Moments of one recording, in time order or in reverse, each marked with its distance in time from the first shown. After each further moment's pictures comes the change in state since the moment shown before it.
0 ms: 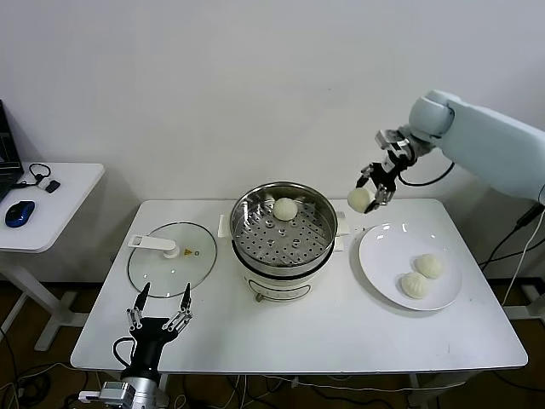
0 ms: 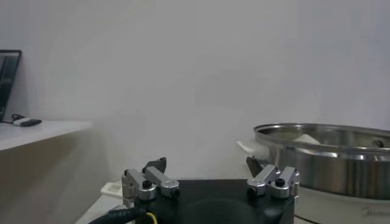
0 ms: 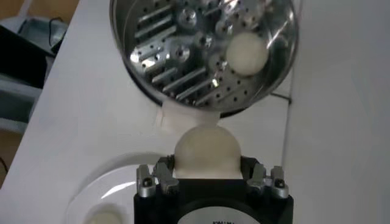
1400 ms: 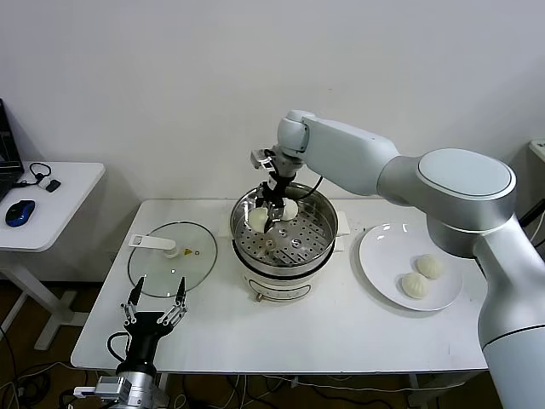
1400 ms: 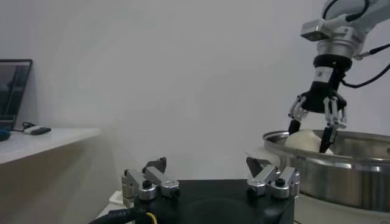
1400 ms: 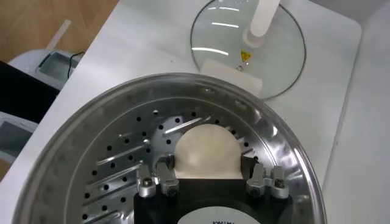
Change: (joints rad) left arm -0.017 -0.004 -0.013 -0.015 0.005 0.019 -0.013; right arm -0.183 0.517 0.006 -0.291 0.024 -0.053 0.024
